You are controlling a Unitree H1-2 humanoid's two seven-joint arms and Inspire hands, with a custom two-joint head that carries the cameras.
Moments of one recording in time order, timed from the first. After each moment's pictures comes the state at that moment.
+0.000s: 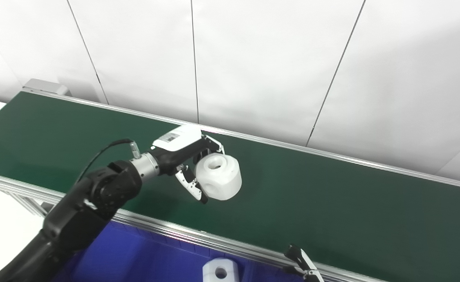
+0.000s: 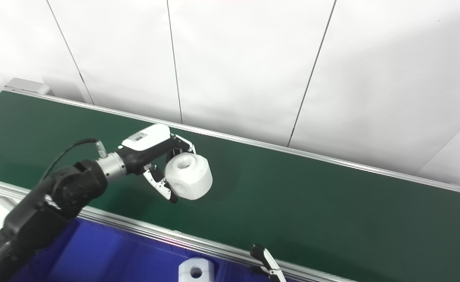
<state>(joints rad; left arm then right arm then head) -0.08 0.55 -0.09 -0.33 0.46 -0.05 -0.40 0.05 -0.50 1.07 -0.07 -0.26 -0.46 -0.73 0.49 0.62</state>
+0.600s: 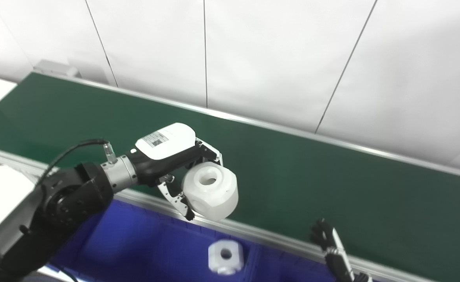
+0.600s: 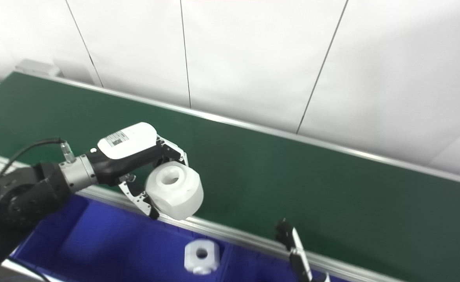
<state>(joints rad) 0.17 0.65 -0.03 -0.70 0.49 0.01 -0.55 0.17 -0.50 0.83 -0.21 -0.18 -0.46 -0.47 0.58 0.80</state>
